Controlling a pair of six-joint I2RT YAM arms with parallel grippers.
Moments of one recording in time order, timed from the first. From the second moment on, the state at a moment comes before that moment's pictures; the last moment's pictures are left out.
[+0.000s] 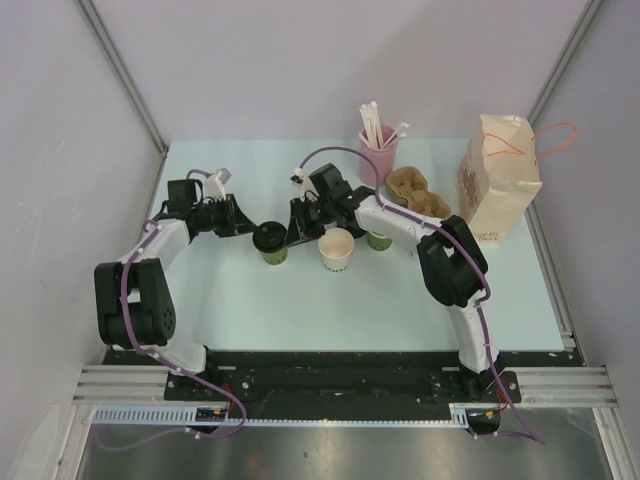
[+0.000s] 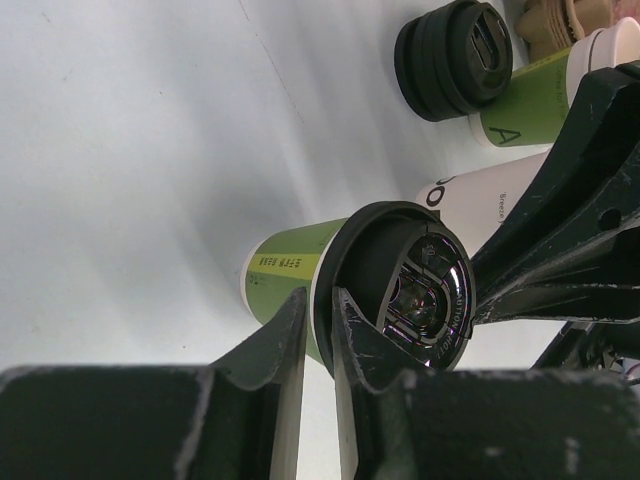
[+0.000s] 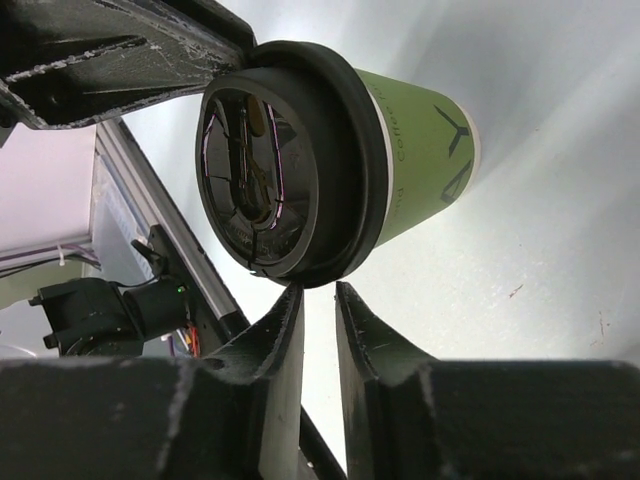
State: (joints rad) left arm 0.09 1.57 0.99 -0.27 0.78 -0.08; right arm 0.72 2.13 1.72 -0.36 -0.58 0.53
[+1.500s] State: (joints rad) left arm 0.09 1.48 1.11 -0.42 0.58 -0.08; right arm 0.40 2.08 1.91 -0.71 -0.36 -0.36
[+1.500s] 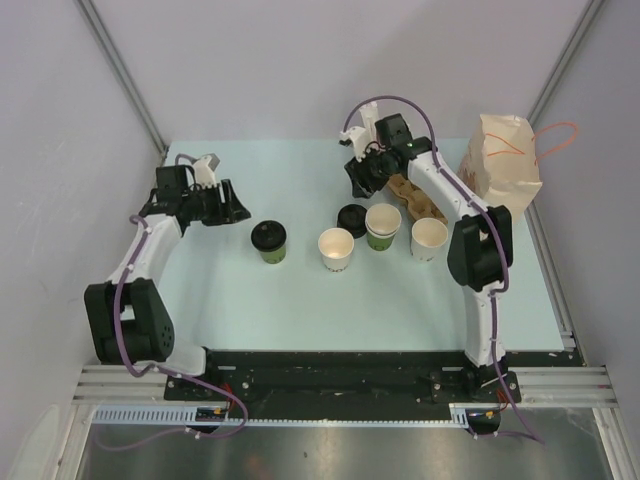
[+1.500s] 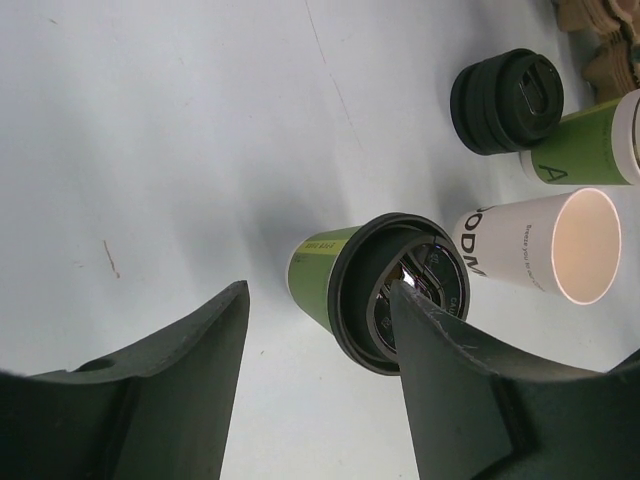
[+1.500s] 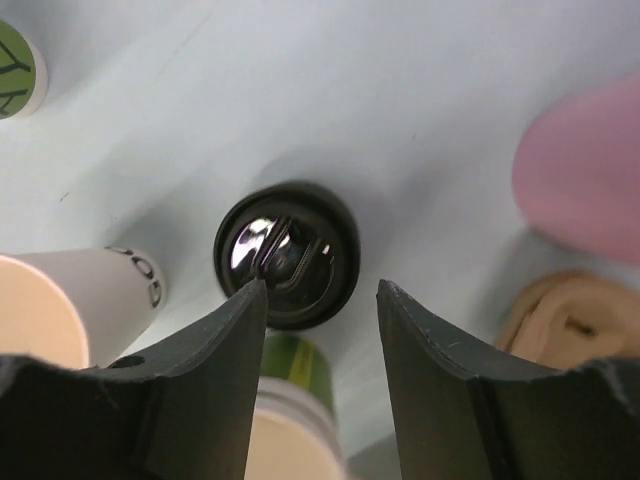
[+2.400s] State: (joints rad) left arm 0.09 1.41 1.11 -0.46 0.46 -0.04; right arm 0.40 2.47 2.35 -1.08 -0.56 -0.82
